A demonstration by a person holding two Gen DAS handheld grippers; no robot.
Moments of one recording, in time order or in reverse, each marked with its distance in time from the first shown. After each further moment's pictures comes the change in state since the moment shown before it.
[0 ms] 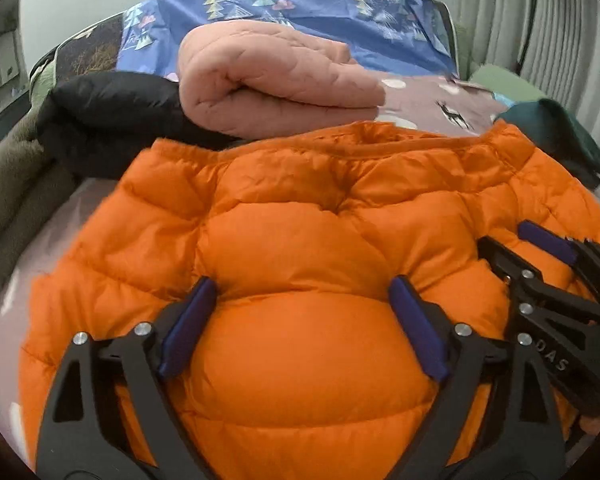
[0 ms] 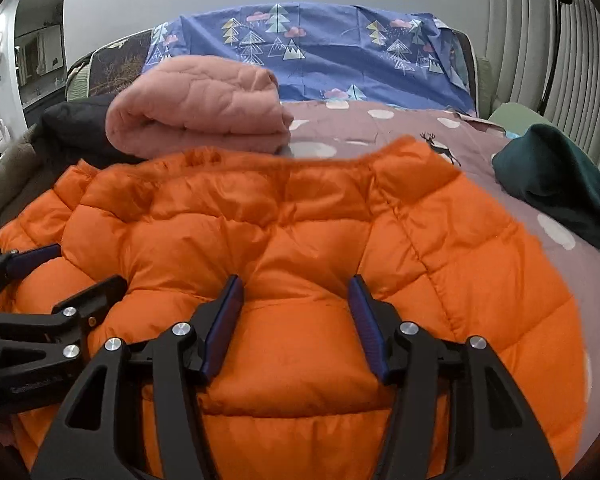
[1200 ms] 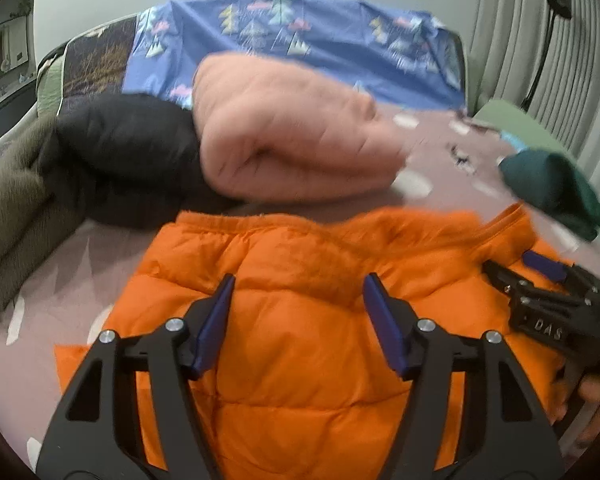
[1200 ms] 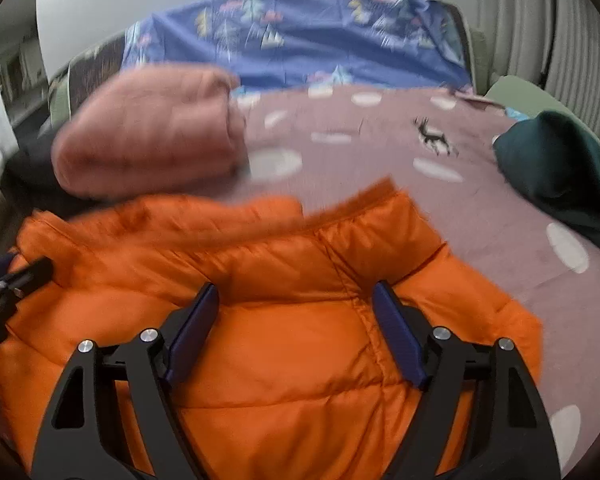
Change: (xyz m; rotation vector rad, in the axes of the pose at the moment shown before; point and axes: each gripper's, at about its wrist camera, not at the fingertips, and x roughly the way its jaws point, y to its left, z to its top) left arm -0.020 0.022 0.058 -0.065 -0.056 -0.025; right arm 0.012 -0.040 0.053 0.116 0.006 0.046
